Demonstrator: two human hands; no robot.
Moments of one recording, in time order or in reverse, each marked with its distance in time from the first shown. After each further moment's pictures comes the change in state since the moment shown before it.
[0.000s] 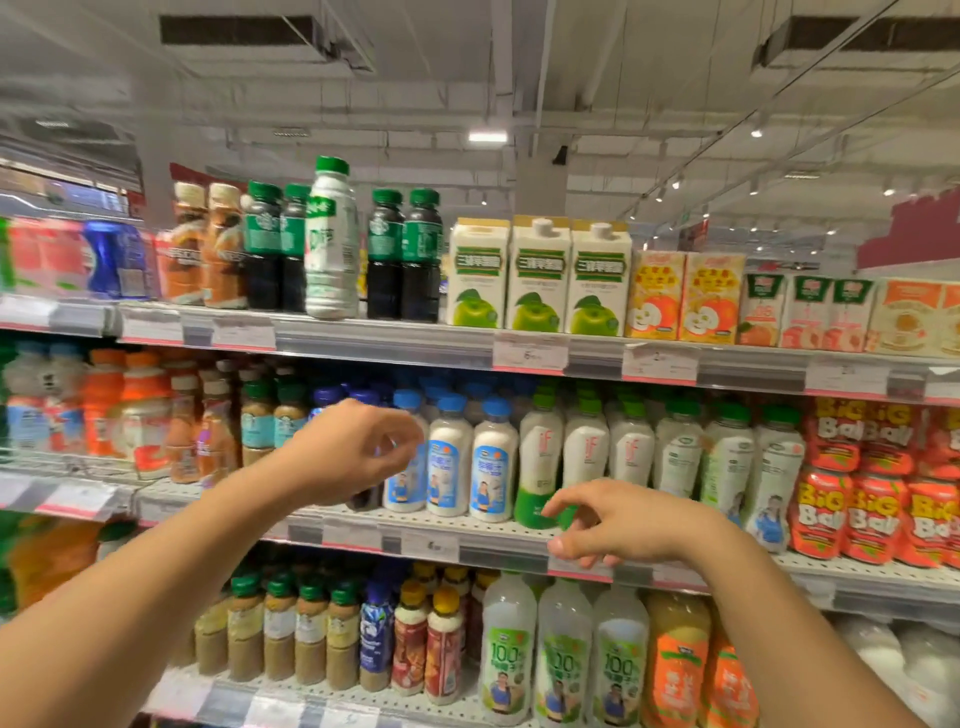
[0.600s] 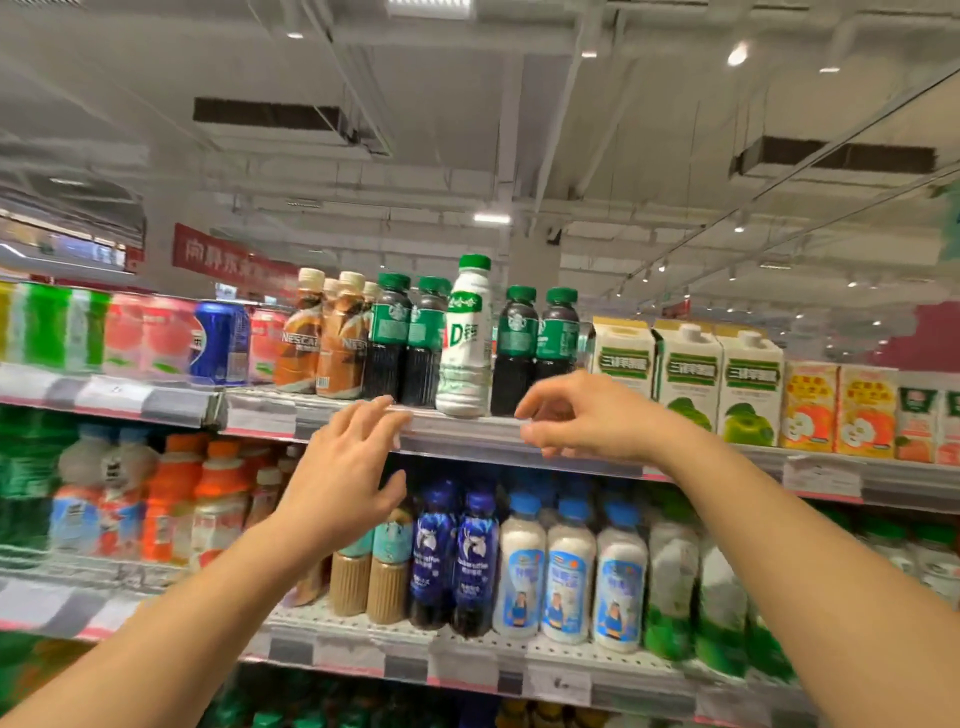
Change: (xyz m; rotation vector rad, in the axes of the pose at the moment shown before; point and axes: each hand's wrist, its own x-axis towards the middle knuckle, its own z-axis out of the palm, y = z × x) left_hand 0.000 -0.179 -0.057 0.231 0.309 -0.129; right_hand 0.131 -0.232 -0.069 -0.168 0.420 -0.324
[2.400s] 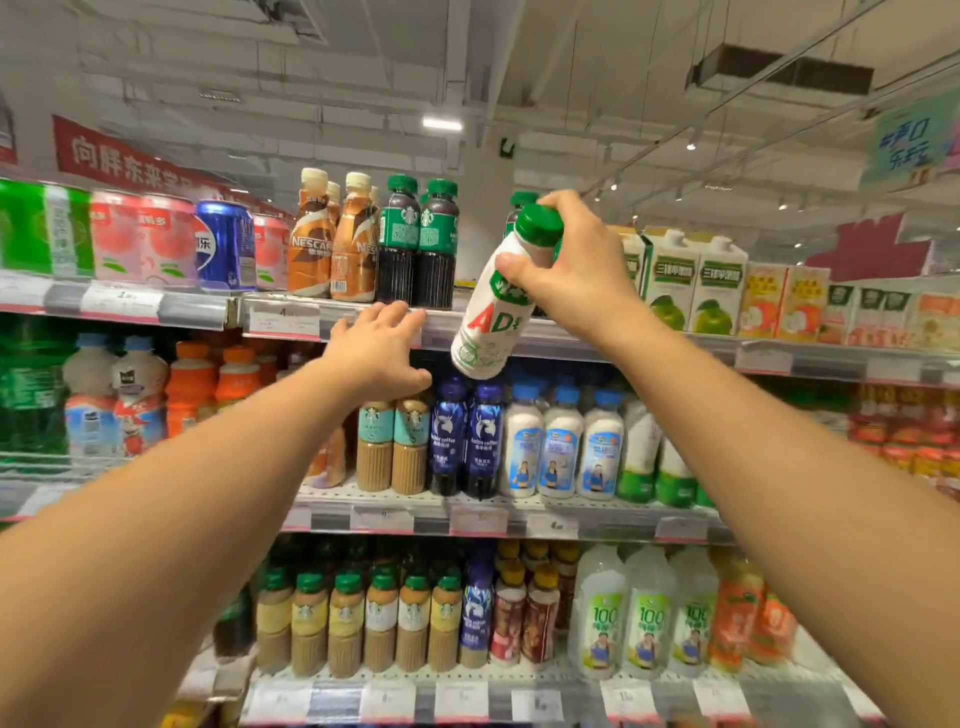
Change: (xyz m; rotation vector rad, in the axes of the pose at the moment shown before) left_hand 0.014 -0.013 -0.029 0.023 -0.337 0.014; right_hand -0.020 -0.121 0.036 -0.086 0.724 0.074
